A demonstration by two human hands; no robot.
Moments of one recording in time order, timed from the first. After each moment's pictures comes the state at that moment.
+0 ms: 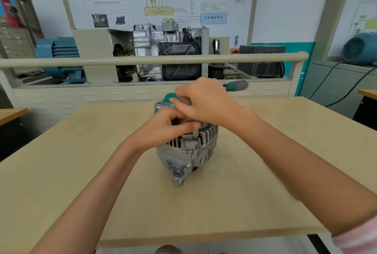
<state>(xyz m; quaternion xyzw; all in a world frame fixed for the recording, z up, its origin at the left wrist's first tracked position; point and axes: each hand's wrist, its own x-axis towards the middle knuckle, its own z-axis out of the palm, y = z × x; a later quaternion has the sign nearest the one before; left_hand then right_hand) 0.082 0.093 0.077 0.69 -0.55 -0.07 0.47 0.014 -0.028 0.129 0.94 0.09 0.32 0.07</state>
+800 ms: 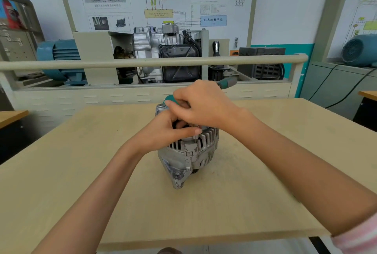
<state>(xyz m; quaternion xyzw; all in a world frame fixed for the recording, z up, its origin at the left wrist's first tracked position) 0.086 0.093 0.077 0.70 -0.54 -0.08 0.46 0.013 -0.020 0.131 0.94 0.08 0.32 0.07</state>
